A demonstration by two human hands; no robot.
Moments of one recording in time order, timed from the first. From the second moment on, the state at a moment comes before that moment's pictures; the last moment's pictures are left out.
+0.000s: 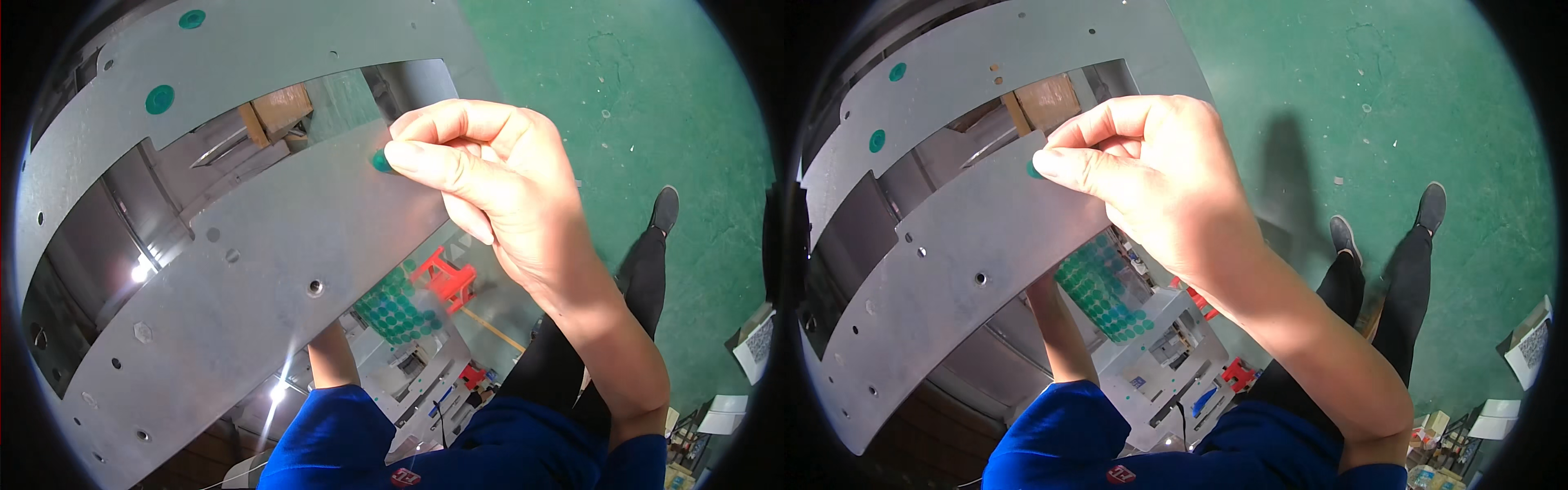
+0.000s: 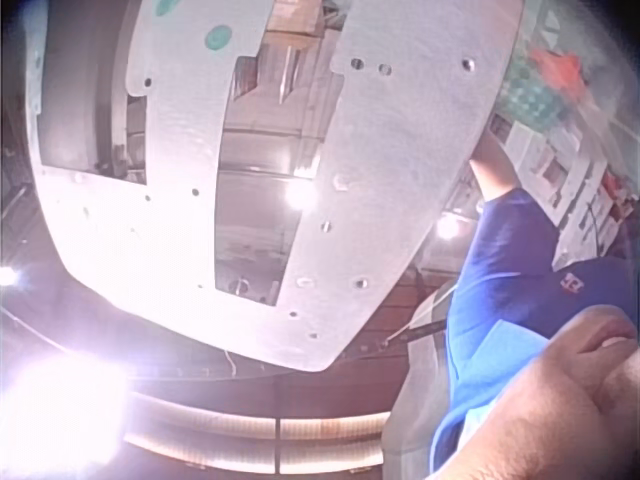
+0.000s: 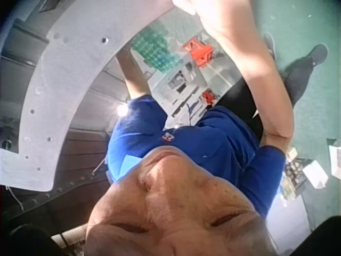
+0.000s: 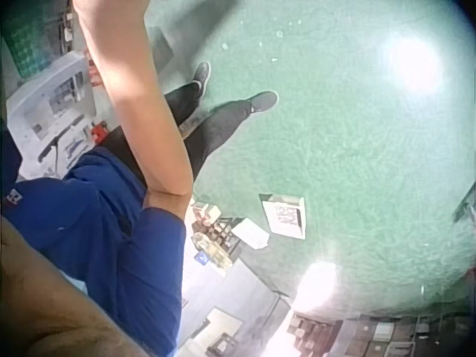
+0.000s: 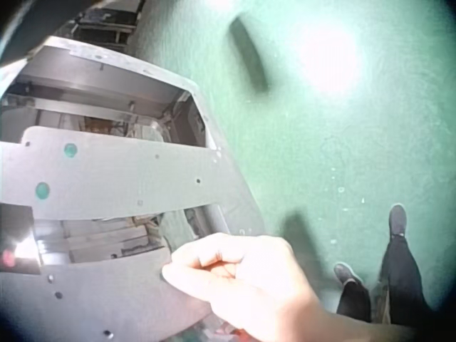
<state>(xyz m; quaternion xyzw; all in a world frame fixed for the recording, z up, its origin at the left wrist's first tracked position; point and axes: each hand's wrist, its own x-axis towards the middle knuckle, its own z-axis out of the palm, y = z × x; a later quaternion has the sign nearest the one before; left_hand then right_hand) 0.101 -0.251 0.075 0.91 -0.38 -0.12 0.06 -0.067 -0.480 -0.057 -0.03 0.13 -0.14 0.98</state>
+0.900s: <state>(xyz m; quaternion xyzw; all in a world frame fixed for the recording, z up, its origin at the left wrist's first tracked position) 0.121 -0.280 0.047 0.90 -0.40 -0.08 0.15 -0.048 -0.506 -0.056 -0.10 0.27 -0.22 0.93</state>
